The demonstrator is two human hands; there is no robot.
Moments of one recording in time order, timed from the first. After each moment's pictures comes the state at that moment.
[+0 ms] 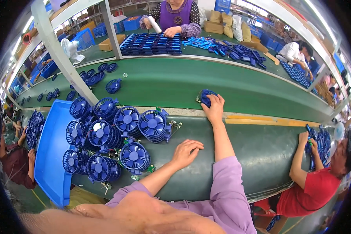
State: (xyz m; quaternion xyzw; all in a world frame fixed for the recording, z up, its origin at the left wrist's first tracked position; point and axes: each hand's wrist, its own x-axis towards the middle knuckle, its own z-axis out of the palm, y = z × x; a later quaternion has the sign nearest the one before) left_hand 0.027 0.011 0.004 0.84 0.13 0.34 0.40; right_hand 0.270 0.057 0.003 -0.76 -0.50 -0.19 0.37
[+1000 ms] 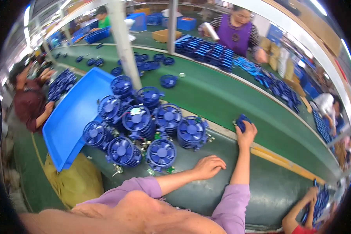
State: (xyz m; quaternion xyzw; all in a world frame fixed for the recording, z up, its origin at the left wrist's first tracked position) left_hand 0.025 0.011 -0.003 0.83 0.14 0.35 0.40; right_hand 0.271 0.064 0.002 -0.76 -0.51 -0.17 0.36
